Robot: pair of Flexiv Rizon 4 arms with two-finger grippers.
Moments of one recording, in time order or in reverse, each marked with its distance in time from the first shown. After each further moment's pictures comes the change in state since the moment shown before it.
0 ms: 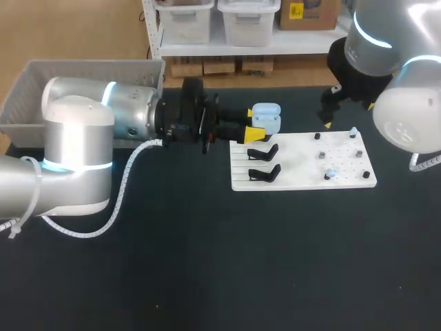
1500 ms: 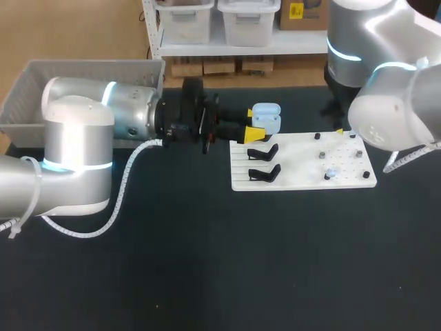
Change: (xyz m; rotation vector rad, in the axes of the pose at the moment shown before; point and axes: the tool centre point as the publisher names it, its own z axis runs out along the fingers) left arm 0.000 0.000 0.000 0.000 0.000 0.000; right arm 0.008 -0.023 0.054 0.147 0.139 0.088
